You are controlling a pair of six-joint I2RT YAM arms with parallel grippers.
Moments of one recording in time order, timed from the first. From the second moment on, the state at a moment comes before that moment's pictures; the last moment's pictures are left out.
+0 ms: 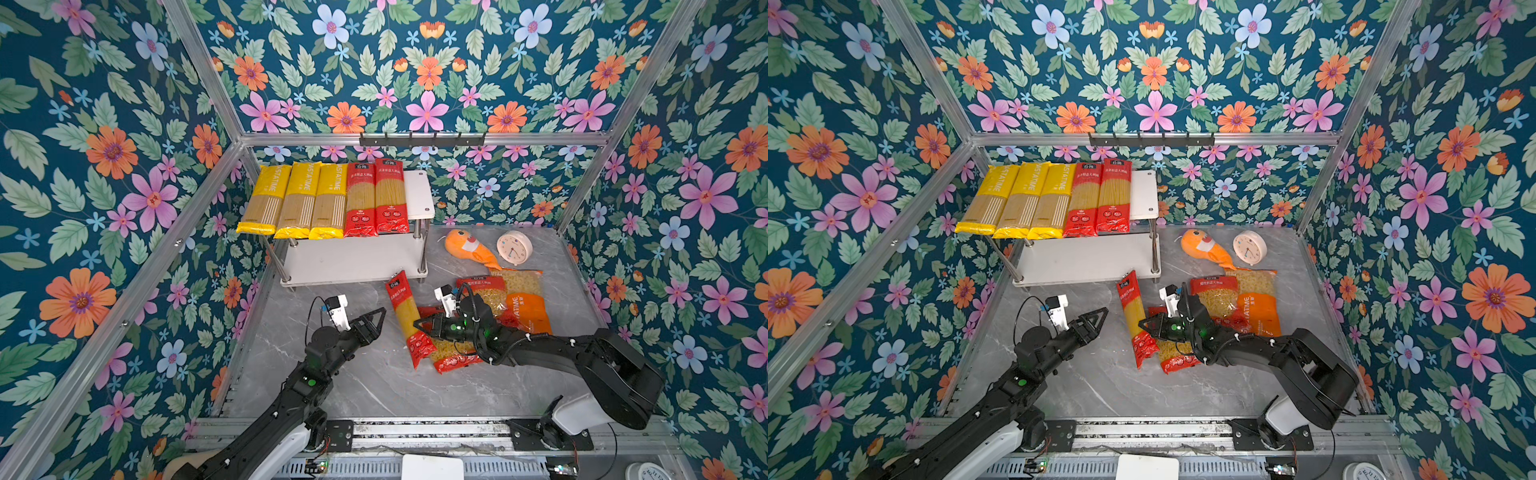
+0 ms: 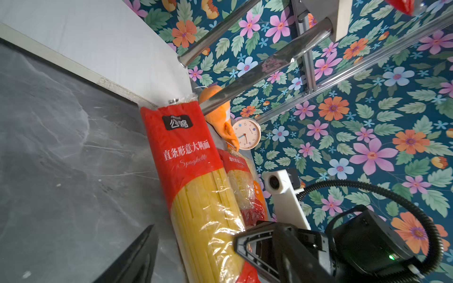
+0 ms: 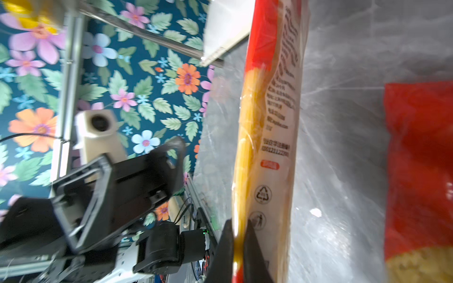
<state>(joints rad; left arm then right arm) -0.53 0.71 0.18 0.41 0.15 -0.97 0.76 1.47 0.59 0.56 -0.43 0.99</state>
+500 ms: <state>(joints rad) -0.54 0.95 0.17 0.84 0.28 -1.02 0.76 1.45 0.56 0.89 -0.45 0.97</state>
